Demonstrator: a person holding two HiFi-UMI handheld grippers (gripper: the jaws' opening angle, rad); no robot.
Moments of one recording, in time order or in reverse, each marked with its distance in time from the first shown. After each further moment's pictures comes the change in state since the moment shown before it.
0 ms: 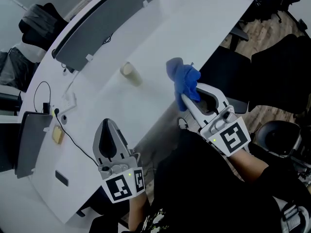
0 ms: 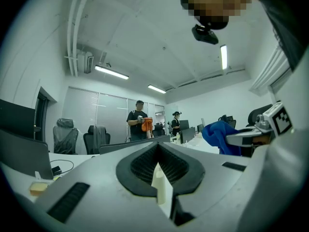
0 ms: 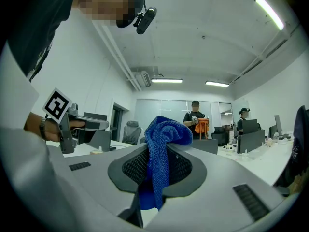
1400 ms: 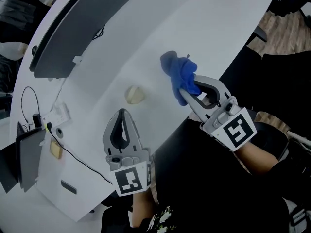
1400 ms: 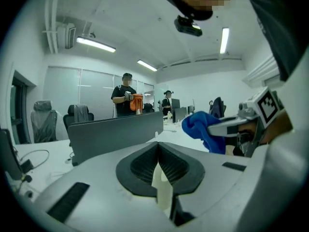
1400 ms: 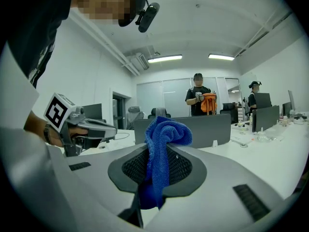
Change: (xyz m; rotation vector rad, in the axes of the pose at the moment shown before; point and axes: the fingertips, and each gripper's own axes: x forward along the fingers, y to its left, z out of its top) left arm 0.175 0.009 -0.094 -0.014 0.280 -0.174; right arm 0.157 -0.067 -0.091 0.144 0.278 0.102
